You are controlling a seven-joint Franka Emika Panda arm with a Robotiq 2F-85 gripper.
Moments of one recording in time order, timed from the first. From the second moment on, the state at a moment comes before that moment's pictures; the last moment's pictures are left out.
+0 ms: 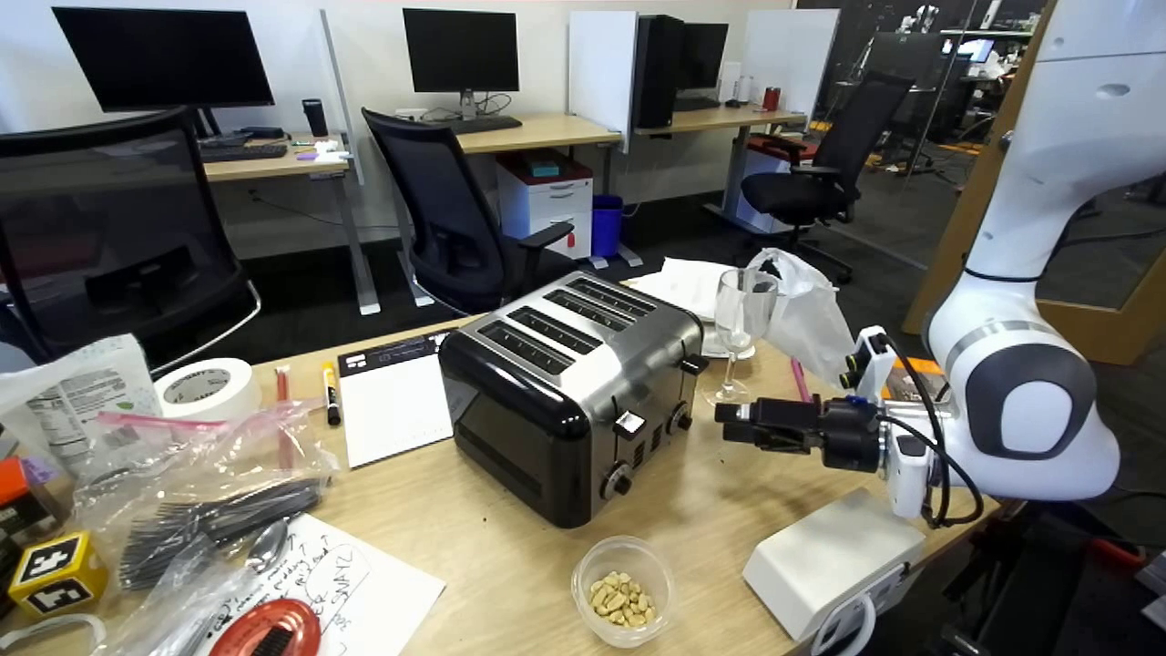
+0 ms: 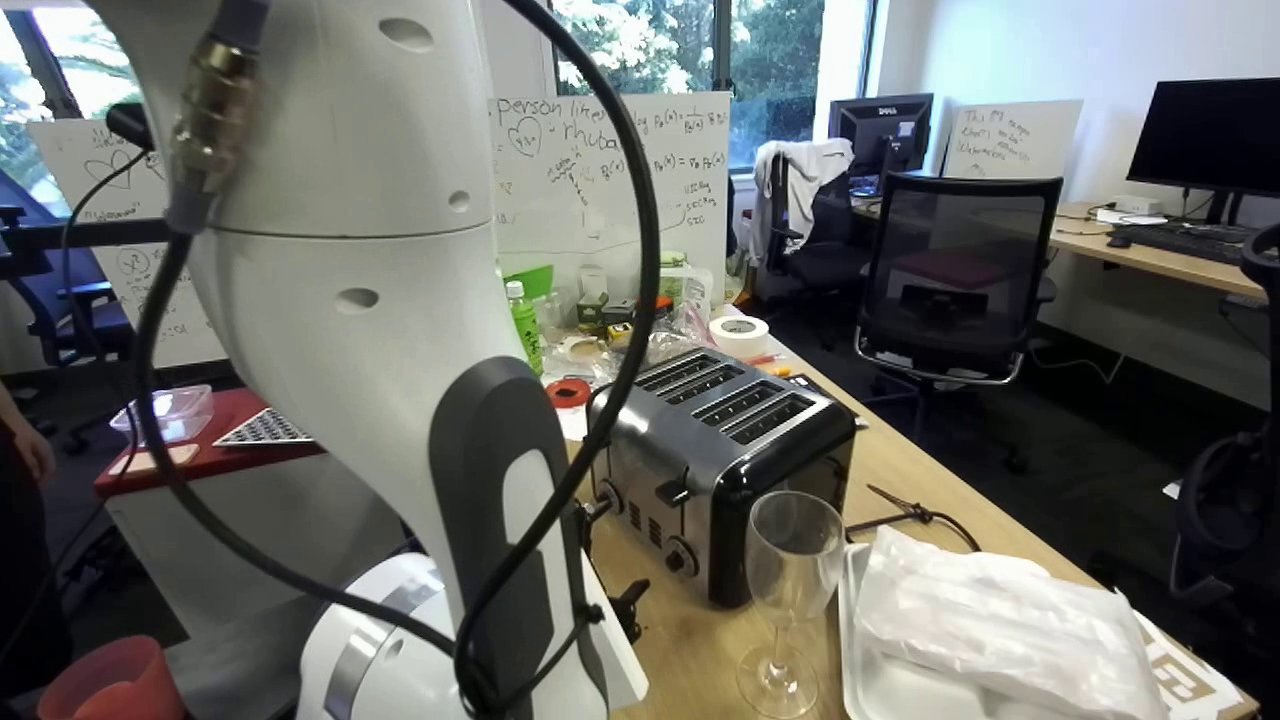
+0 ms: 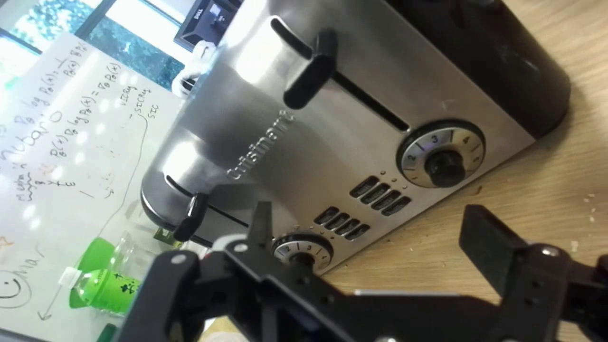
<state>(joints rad) -0.12 0.62 0.05 -2.68 2.52 1.69 0.84</state>
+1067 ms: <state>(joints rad) -0.12 0.51 -0.02 -2.77 2.51 1.56 0.32</state>
